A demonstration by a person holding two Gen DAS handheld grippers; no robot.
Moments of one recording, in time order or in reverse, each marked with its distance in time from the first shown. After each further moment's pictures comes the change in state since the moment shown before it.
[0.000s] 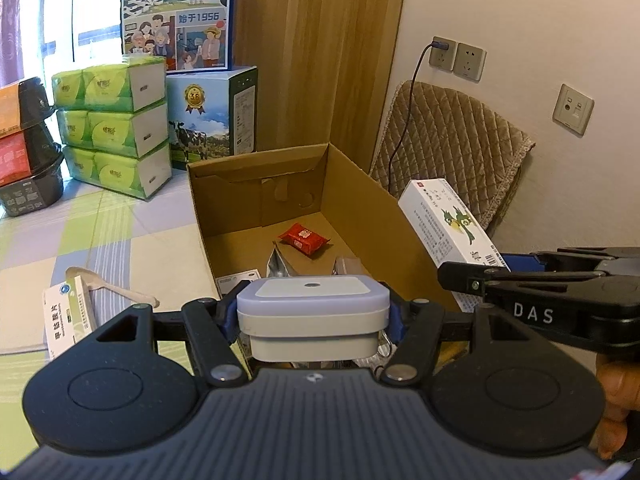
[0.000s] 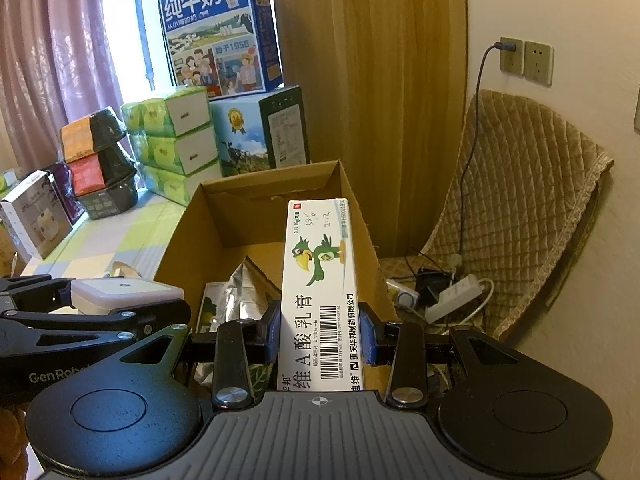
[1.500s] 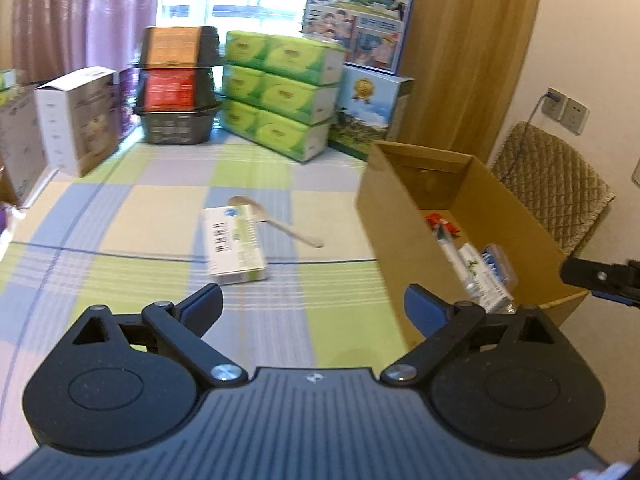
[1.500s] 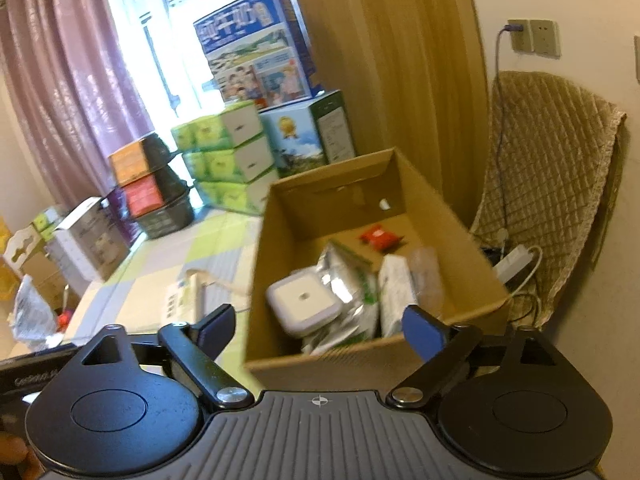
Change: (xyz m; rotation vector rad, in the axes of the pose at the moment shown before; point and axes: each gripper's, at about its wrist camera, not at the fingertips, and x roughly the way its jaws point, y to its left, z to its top) left arm -0.109 0.126 -0.081 -0.256 -0.032 0.236; right arm -0.051 0.059 -0.037 0.120 -0.036 0.138
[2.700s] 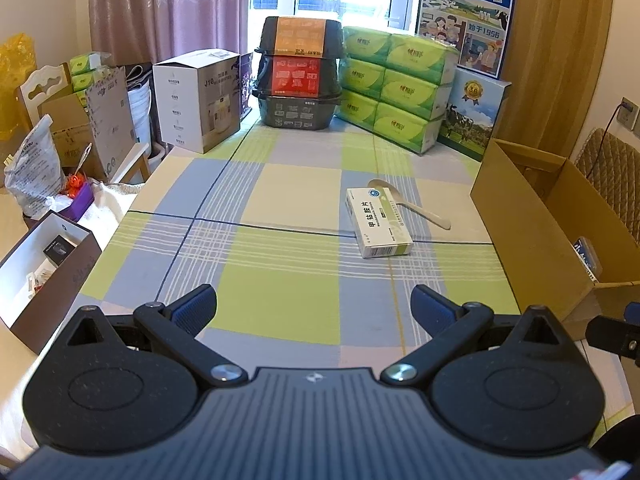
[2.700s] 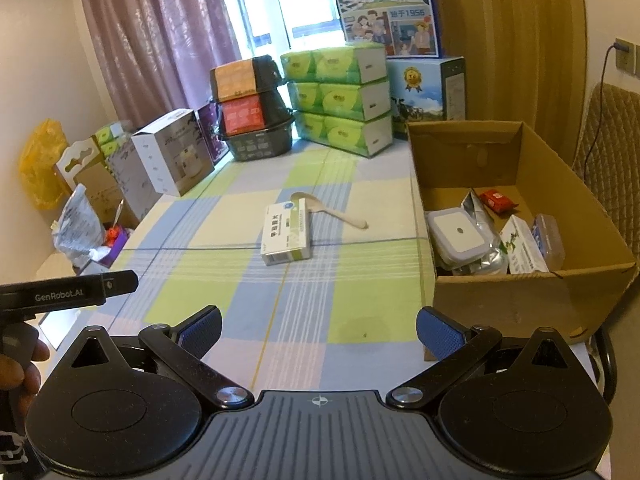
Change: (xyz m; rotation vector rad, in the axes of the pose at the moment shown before) left arm -0.051 0.100 -0.021 -0.058 0.027 0.213; right arm 0.016 0.119 -0.057 -0.199 0.124 0.128
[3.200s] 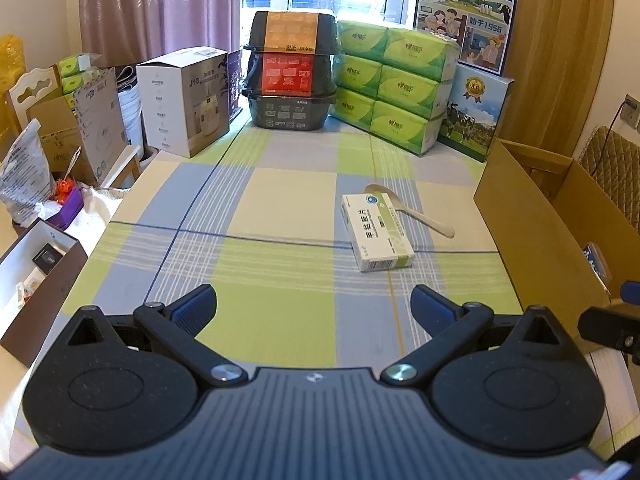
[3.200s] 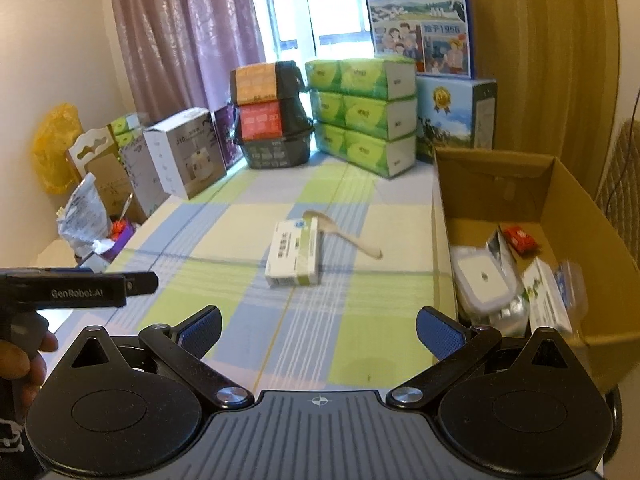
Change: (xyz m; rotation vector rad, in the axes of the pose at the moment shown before) left arm 0.038 -0.006 0.017 0.010 0.002 -0.008; right arm 0.035 0.002 0.021 -0.093 -0.043 0.030
